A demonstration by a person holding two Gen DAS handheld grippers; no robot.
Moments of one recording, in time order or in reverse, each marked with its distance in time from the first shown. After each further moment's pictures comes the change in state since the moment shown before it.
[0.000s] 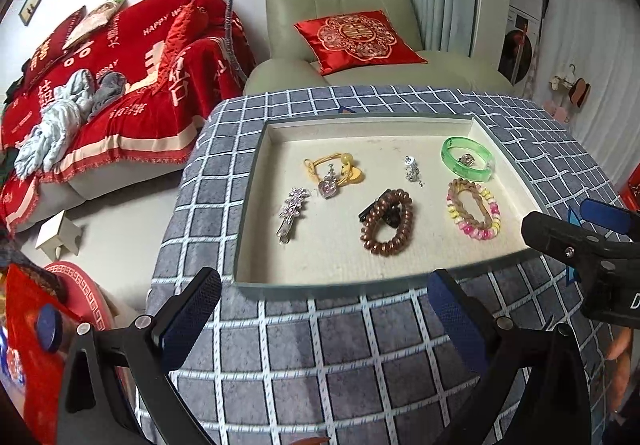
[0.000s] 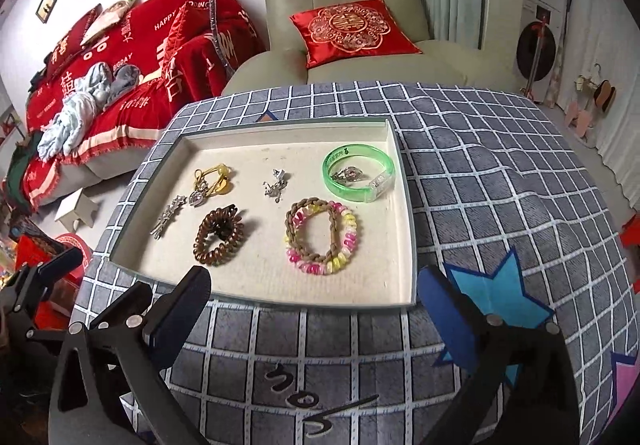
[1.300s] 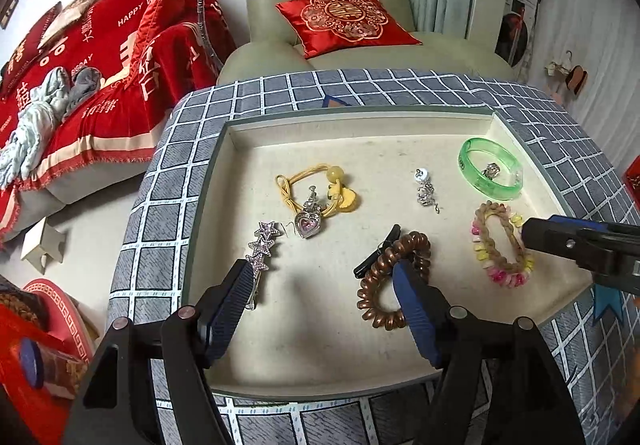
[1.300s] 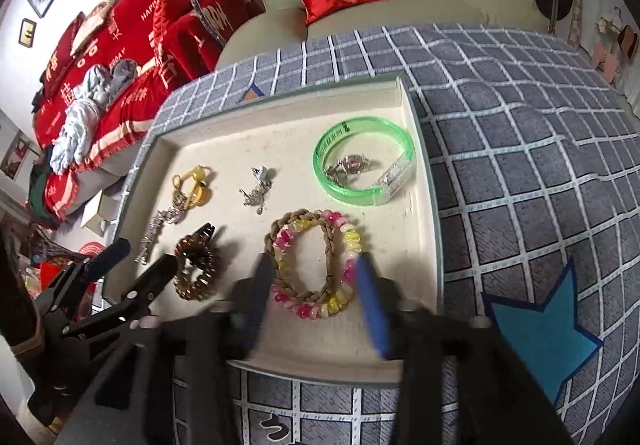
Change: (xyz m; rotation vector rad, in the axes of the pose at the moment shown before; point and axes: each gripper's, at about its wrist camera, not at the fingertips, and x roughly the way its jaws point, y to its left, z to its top) left arm 0.074 -0.010 0.040 0.032 0.074 -0.044; right arm 0.073 -0.031 0.038 0.109 0.174 0.135
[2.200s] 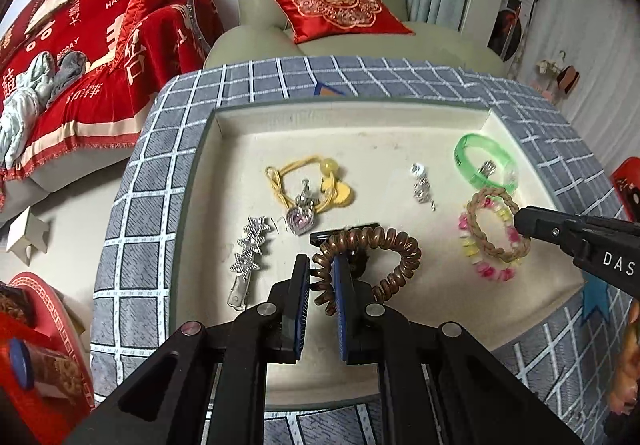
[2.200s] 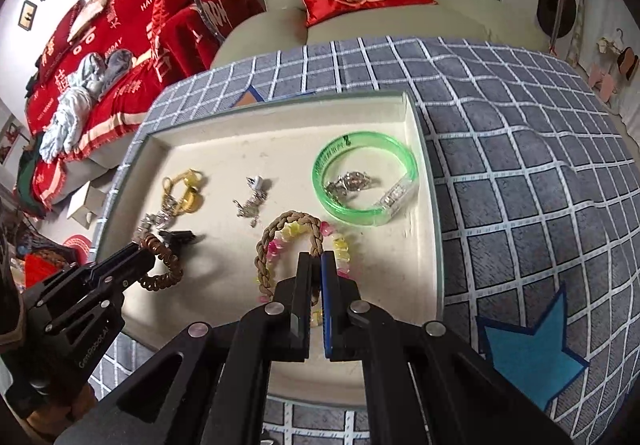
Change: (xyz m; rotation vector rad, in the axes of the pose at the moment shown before) left arm 0.014 0.005 0.005 -0.016 0.068 -0.065; right arm 0.021 0.005 0.008 -0.049 0.027 -0.064
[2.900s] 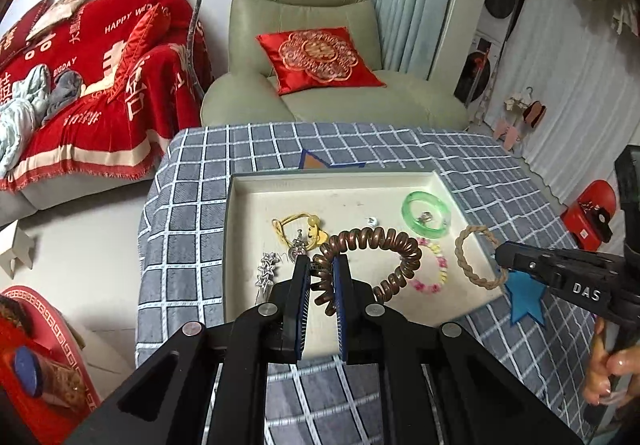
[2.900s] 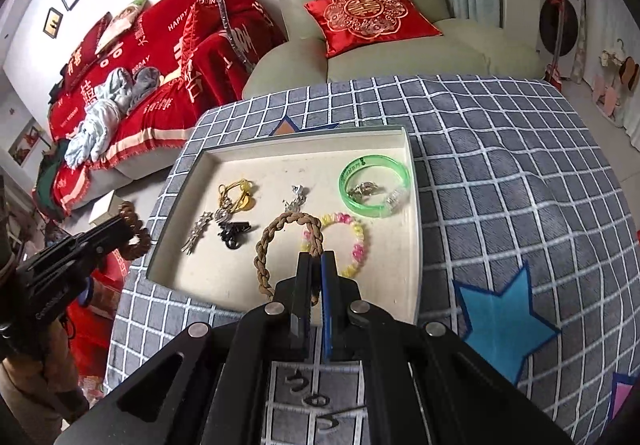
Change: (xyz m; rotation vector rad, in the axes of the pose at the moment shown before) left arm -0.090 0.022 0.013 -0.020 -0.141 -0.120; right arm -0.082 0.012 -0.015 -0.023 -0.102 0.061
